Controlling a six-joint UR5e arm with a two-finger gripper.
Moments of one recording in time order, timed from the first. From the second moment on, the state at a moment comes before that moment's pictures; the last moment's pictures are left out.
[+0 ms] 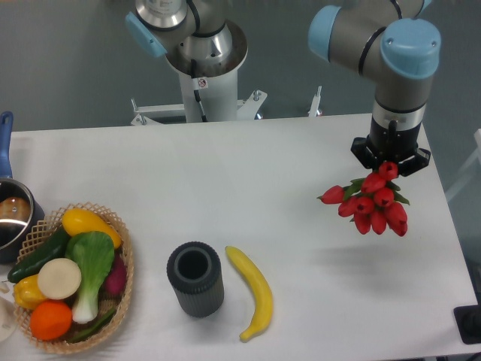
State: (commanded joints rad) arm 2.77 -1.86 -1.57 -1.08 1.58 1.16
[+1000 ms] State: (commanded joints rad) arm 2.75 -1.87 -1.71 -1.08 1.60 1.18
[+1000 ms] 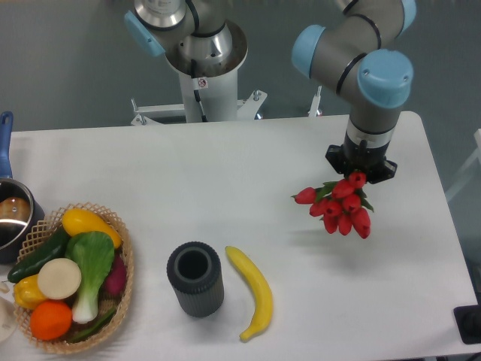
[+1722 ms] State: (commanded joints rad) arm 2.73 -1.89 -1.73 -1.04 1.60 1.18
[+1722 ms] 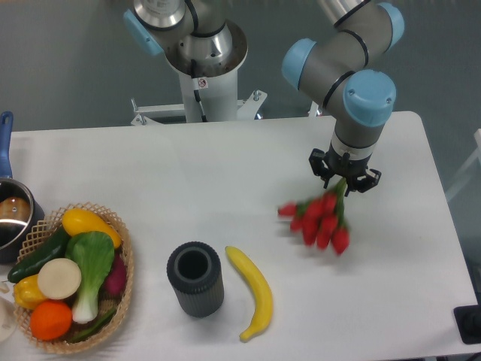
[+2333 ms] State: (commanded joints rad) arm 2.79 -1.88 -1.74 -0.92 1.58 1.18
